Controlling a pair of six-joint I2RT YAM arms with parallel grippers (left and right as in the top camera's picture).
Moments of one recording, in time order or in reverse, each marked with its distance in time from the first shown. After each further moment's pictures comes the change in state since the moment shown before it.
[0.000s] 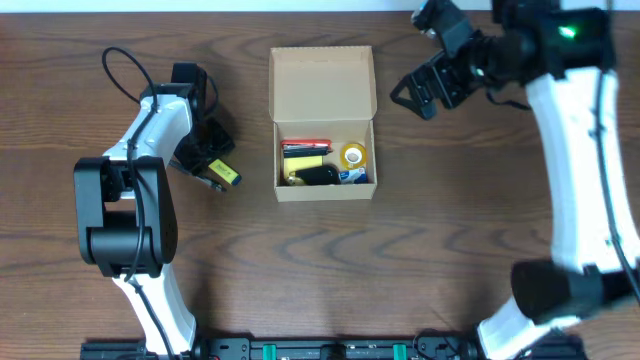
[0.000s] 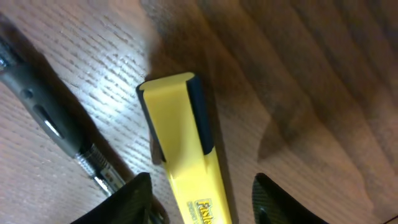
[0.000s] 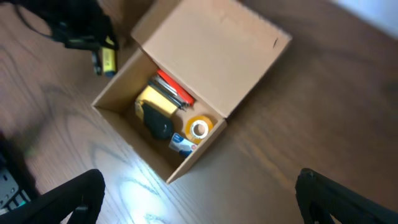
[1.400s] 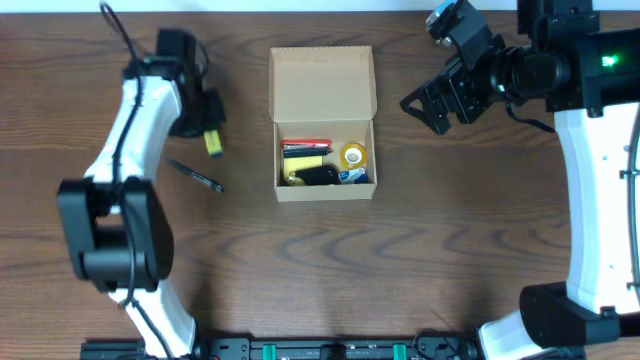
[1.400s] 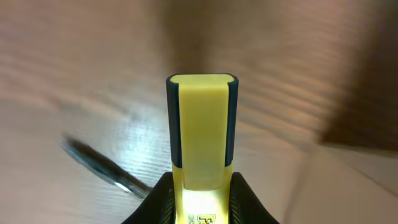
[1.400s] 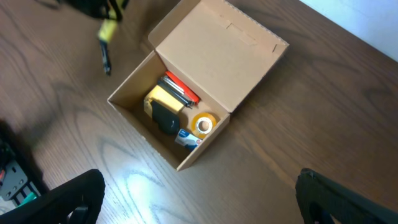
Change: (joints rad) left arm -0.010 -0.114 0.223 -0.108 0.034 0.535; right arm 0.000 -0.090 0.010 -0.053 0.004 -0.010
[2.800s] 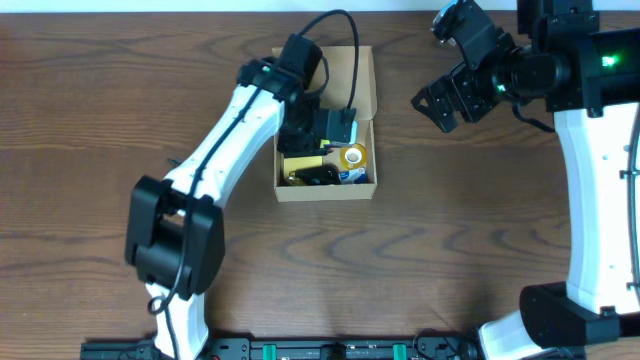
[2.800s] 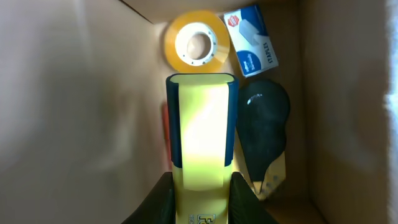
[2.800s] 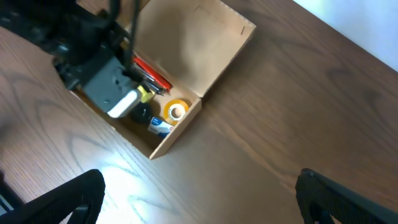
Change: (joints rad) left arm -0.415 0.087 0.064 -0.028 0.151 1.405; right arm 0.000 0.000 0.000 0.000 0.132 -0.003
